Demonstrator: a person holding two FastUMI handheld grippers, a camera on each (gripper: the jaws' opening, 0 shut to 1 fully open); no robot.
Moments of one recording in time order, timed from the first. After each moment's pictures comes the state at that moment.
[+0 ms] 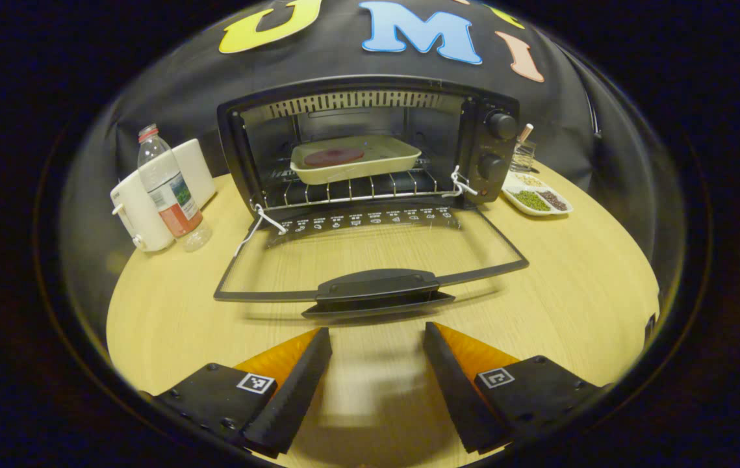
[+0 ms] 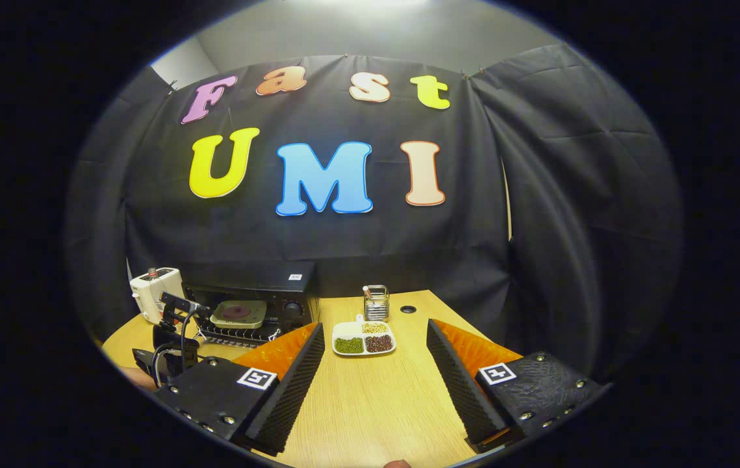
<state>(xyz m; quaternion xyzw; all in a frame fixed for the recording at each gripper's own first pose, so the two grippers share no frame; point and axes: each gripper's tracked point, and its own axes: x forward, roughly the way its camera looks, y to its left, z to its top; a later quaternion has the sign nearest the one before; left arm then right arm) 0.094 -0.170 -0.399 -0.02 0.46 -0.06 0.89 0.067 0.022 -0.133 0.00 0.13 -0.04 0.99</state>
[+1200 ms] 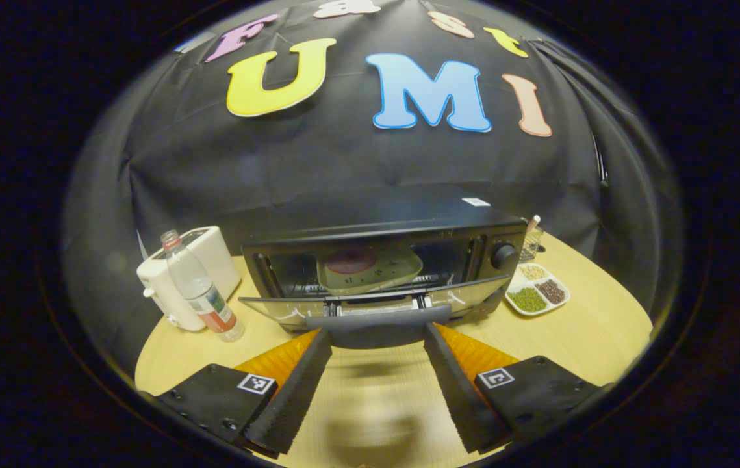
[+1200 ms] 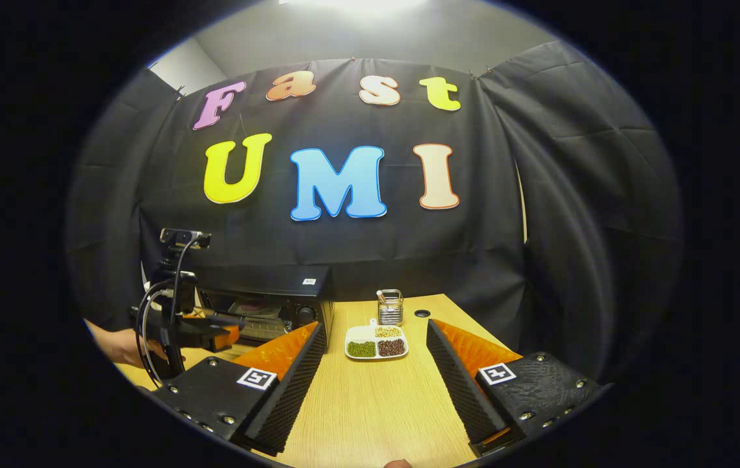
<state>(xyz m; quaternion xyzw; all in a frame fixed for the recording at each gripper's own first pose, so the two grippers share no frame) 0.202 -0.157 -0.266 -0.01 0.30 -0.03 0.95 0.070 0.028 -0.128 0.01 0.12 0.00 0.99</state>
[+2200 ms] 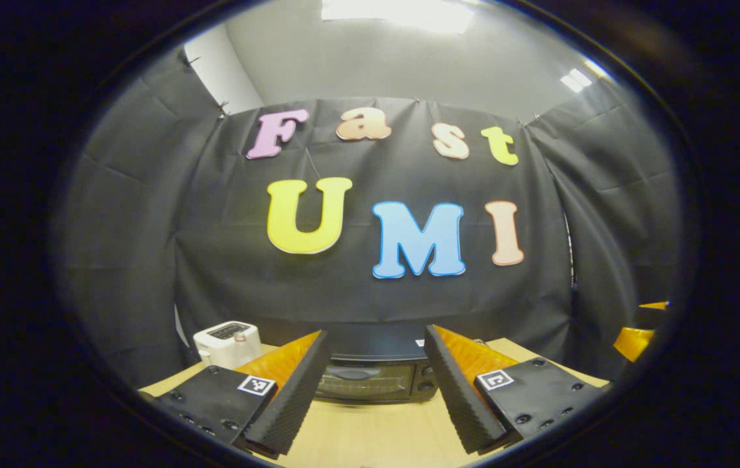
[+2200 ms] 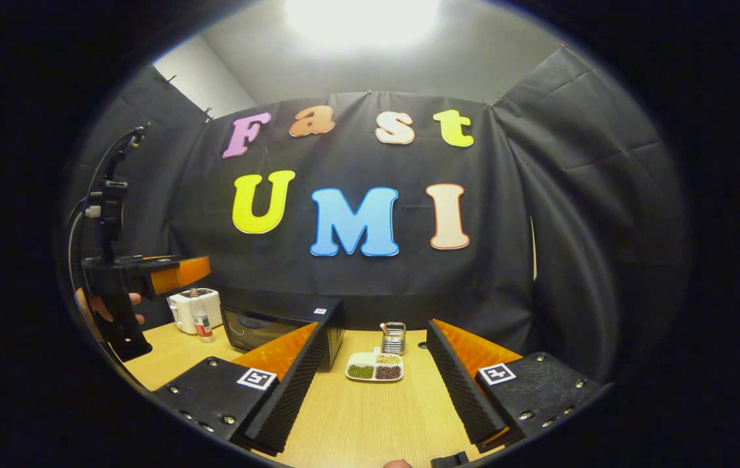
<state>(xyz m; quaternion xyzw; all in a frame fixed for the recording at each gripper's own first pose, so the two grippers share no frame) 0.070 -0.164 -0.005 -0.04 0.05 0.02 1.00 0.034 -0.007 -0.069 -0.01 0.04 0.06 1.00</state>
